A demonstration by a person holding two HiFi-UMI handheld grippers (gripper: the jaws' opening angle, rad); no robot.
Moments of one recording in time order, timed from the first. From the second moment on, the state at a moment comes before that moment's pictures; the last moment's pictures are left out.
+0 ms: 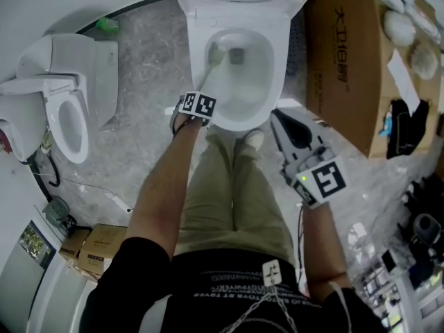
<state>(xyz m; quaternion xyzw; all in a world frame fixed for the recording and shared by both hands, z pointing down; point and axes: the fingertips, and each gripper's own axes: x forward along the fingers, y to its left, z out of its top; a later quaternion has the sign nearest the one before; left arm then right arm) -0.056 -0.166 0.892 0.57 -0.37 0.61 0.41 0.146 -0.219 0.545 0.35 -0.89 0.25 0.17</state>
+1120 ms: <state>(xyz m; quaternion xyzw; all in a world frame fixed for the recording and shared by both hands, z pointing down) 0.044 -0.200 0.908 0.66 -0.27 0.58 0.40 0.156 -0.223 0.557 0.36 -0.88 0.27 0.17</state>
